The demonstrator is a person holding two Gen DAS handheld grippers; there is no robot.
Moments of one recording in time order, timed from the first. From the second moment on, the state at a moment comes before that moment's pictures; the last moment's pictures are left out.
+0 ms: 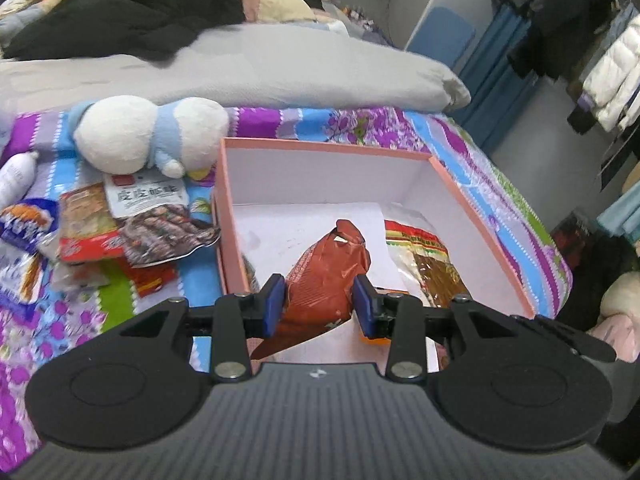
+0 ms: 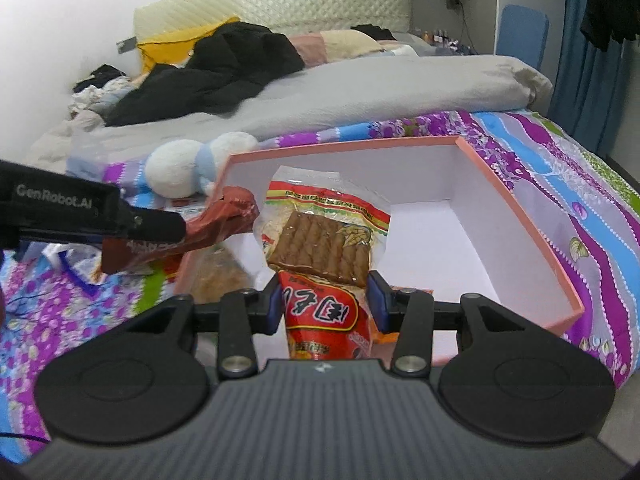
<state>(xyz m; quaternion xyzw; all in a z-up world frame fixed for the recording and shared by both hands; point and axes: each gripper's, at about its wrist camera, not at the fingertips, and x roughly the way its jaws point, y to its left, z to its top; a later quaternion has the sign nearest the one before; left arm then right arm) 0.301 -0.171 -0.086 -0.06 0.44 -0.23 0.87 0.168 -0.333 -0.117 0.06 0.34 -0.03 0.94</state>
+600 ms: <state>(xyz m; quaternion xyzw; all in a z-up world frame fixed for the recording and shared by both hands) 0.366 -0.208 -0.125 -0.03 0.49 -0.25 0.84 0.229 -0.371 -0.168 0.10 0.40 -0.03 0.91</state>
